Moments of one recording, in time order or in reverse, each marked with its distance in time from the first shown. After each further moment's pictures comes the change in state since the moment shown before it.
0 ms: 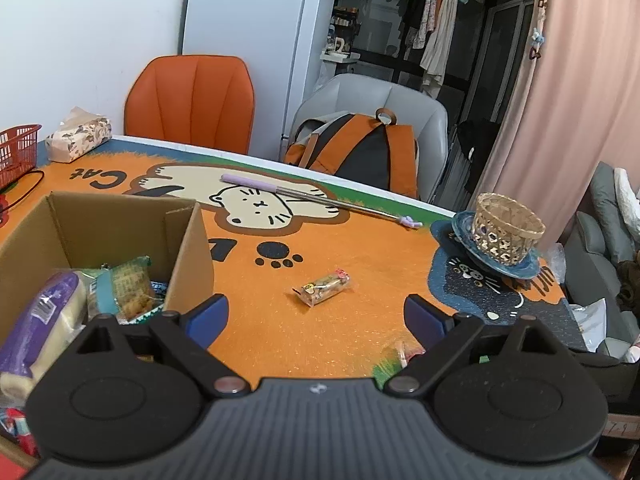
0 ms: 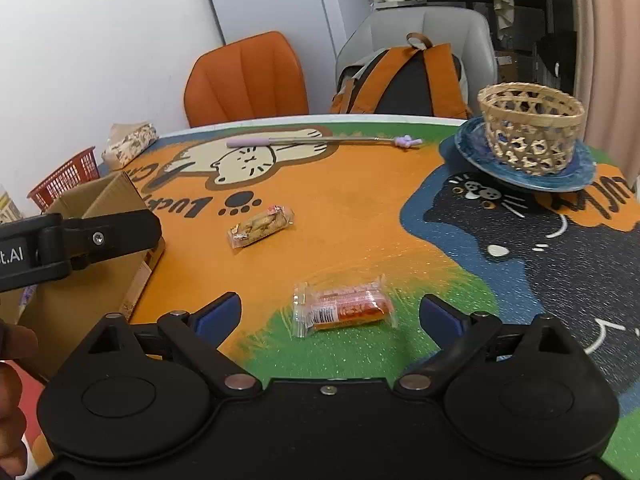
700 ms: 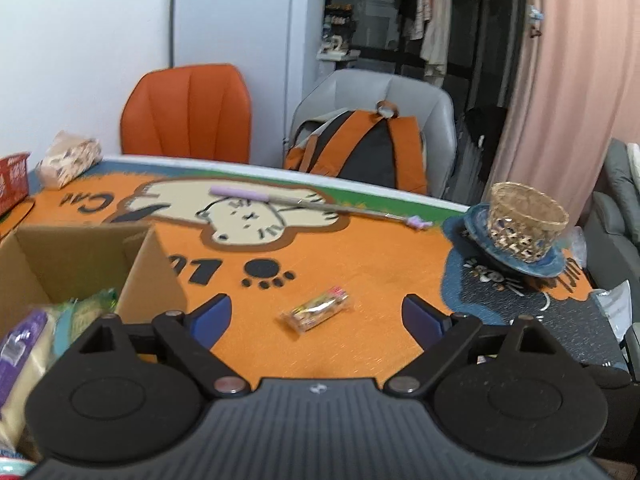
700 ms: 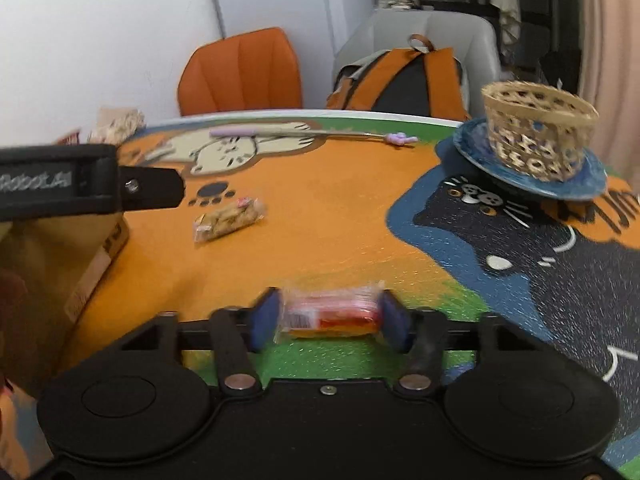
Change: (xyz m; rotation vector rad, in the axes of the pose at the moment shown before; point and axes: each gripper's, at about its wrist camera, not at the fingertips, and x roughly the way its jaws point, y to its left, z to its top) left arm 0.036 -0.031 0.007 0.095 -0.018 0.051; right arm 0.024 -0.022 -0.007 -0.014 -0.031 -0.008
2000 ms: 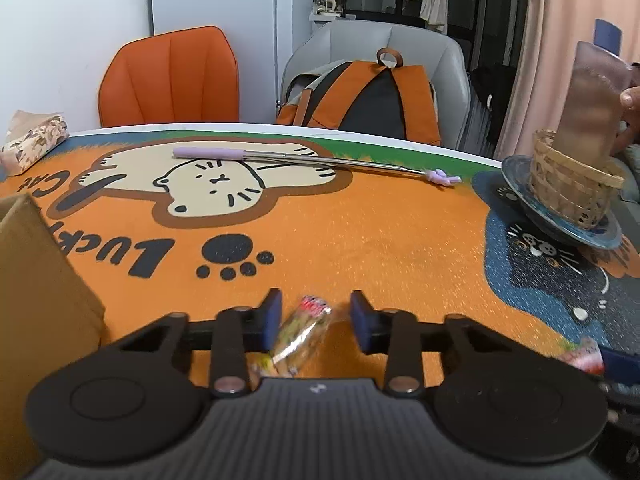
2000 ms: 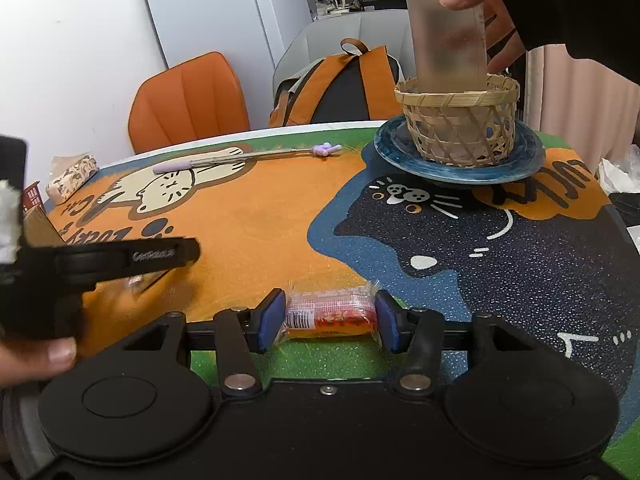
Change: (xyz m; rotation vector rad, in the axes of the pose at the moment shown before) left arm 0.096 -0.008 -0.013 0.035 0.102 0.016; right arm -0.003 -0.032 0.002 0.110 -0.040 -0.109
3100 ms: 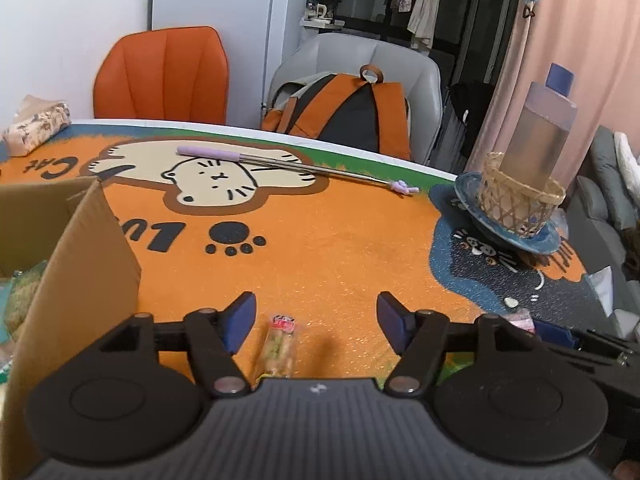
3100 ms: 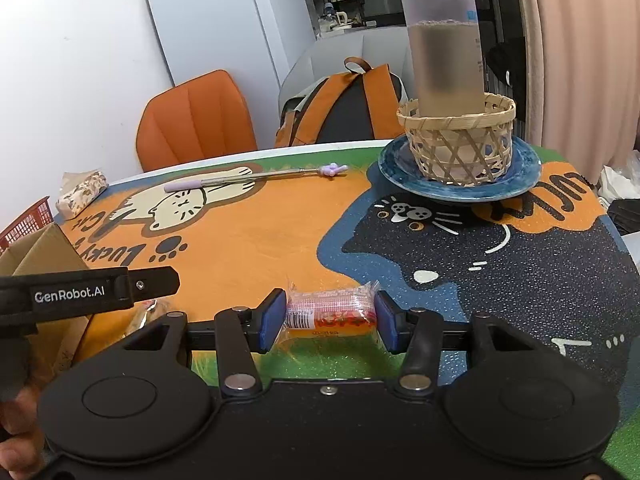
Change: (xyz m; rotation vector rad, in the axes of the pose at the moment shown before) left arm -0.060 0.011 -0.005 -0.058 0.003 -0.082; right arm -0.013 0.003 0.002 0.004 -0.049 0.024
